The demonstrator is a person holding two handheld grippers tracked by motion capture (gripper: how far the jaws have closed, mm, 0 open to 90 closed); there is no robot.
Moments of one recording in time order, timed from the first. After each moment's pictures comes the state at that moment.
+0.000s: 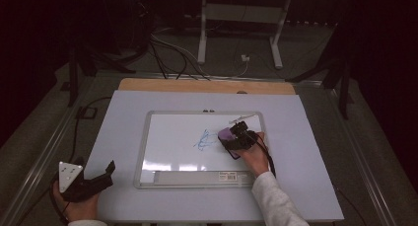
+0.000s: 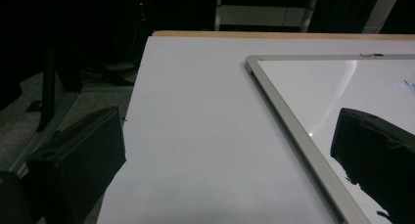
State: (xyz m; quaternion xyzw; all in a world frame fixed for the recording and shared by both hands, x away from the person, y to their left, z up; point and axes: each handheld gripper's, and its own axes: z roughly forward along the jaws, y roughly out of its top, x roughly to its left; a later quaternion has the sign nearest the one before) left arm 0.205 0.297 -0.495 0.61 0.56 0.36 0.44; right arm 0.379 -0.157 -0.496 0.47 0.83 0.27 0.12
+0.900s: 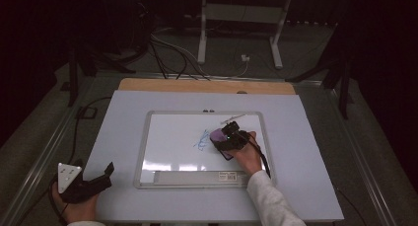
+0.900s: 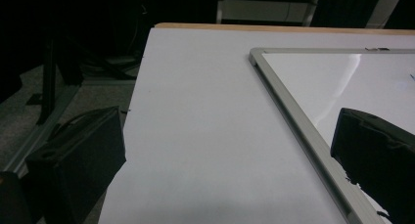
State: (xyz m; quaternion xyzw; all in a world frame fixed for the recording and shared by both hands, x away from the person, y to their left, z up) left arm 0.204 0.301 -0.500 0.61 0.56 0.35 0.43; right arm 0.379 -0.131 -0.496 0.45 0.84 0.28 0.10
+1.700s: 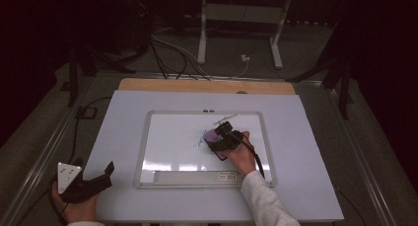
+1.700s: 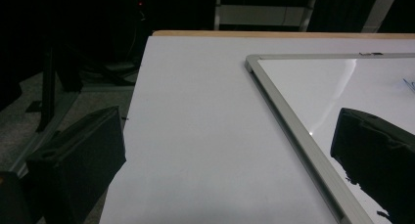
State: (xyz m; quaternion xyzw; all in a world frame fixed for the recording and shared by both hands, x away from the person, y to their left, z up) left arm 0.203 0.299 -0.495 0.61 0.55 0.36 0.44; right arm 0.378 -0.112 -0.495 0.44 0.85 0.27 0.10
